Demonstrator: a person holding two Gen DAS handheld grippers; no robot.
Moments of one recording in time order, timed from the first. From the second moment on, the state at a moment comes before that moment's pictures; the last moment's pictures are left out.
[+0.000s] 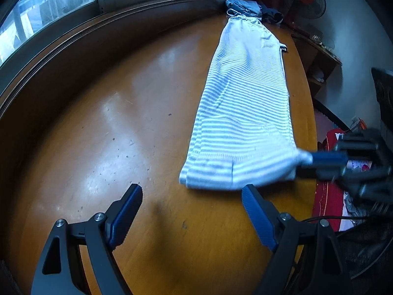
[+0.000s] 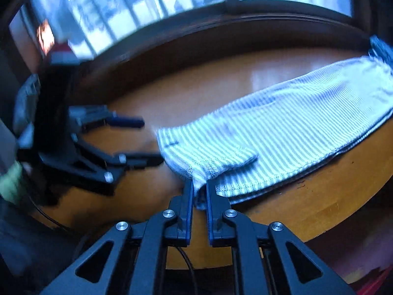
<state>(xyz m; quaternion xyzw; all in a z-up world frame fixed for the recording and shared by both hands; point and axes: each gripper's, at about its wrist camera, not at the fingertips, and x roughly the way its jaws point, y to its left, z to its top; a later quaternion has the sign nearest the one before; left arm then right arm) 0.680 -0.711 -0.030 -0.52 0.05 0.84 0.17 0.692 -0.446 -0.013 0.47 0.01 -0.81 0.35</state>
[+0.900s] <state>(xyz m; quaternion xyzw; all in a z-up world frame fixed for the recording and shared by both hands) 0.617 -0.660 0.003 -0.45 0.10 0.86 0.23 0.656 -0.379 0.003 0.45 -0.21 -0.81 0.31</state>
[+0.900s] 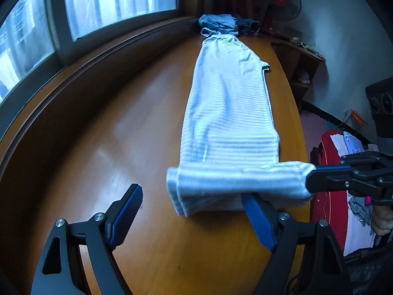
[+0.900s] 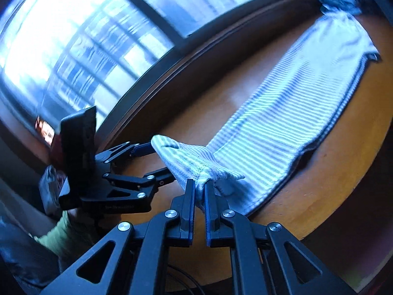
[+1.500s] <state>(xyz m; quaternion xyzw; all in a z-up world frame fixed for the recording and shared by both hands) 0.553 -0.628 -0.029 -0.48 0.12 0.84 0.22 0.613 -0.389 -0.009 0.45 -0.10 -0.86 0.21</state>
